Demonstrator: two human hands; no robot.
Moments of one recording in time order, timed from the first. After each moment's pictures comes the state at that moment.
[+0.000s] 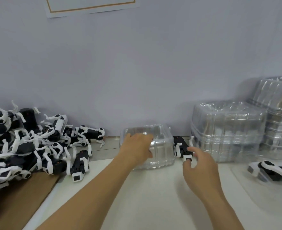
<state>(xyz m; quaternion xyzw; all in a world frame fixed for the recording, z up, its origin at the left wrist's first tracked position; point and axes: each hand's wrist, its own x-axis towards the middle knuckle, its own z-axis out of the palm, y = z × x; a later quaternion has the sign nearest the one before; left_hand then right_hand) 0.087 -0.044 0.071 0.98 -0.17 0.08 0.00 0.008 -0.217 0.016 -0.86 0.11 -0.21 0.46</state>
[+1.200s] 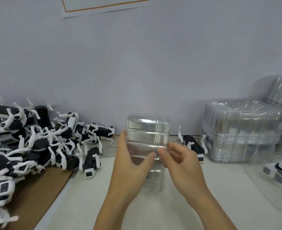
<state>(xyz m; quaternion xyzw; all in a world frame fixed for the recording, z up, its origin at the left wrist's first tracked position) -0.017 -0.005 0.056 0.79 -0.07 0.18 0.58 -0.005 -0.149 0.044 -0.68 -0.09 -0.13 0.72</state>
